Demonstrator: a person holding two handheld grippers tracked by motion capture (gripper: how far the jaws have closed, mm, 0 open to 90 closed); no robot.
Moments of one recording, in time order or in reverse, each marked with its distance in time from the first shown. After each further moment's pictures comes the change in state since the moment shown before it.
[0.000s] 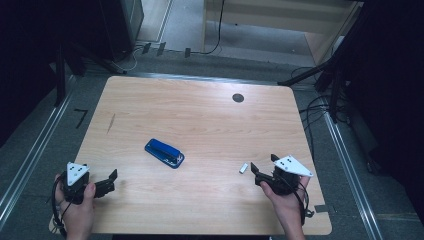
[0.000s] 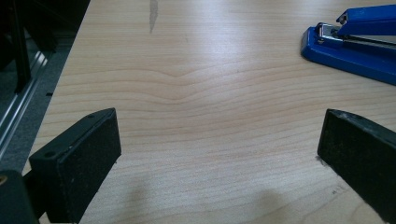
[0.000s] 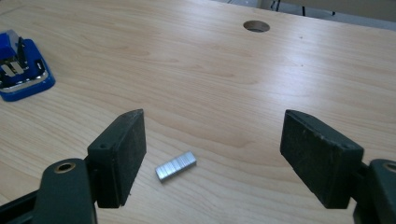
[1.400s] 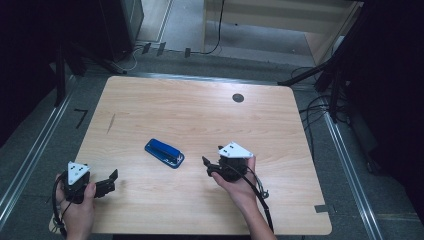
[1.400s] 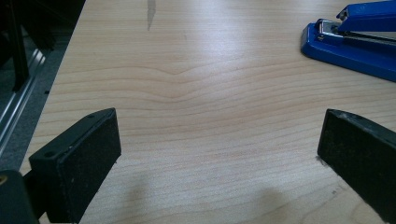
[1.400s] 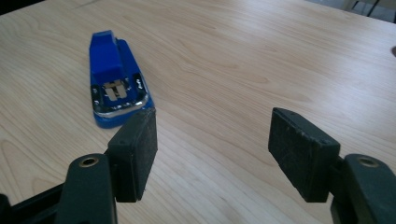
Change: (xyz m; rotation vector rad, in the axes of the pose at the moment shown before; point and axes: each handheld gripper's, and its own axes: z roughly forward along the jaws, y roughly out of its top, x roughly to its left) left arm 0.000 0.001 0.001 0.014 -0.005 0.002; right arm 0.099 0.032 0.081 0.054 0.218 -0.121
